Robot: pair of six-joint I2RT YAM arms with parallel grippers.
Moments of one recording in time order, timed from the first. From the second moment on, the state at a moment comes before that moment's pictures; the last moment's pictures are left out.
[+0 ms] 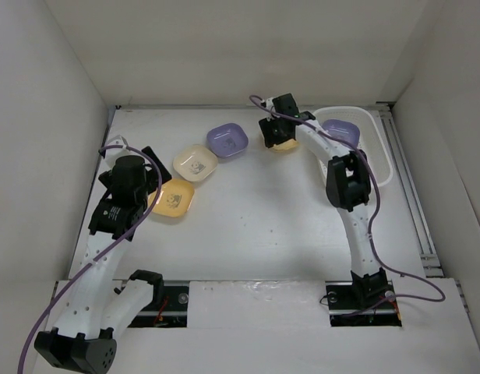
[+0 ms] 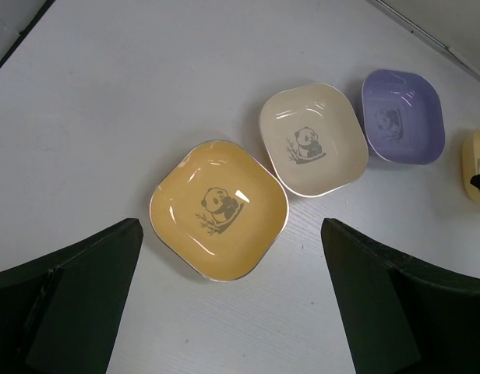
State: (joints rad) left arm -0.21 0.83 0.96 -0.66 -0.42 -0.56; right arm 0.39 2.41 2.15 -0.61 -0.07 -0.07
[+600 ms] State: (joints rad) left arm -0.21 0.83 0.96 -0.66 -0.42 -0.56; right arm 0.40 2.39 2.15 -0.58 -0.08 -0.10
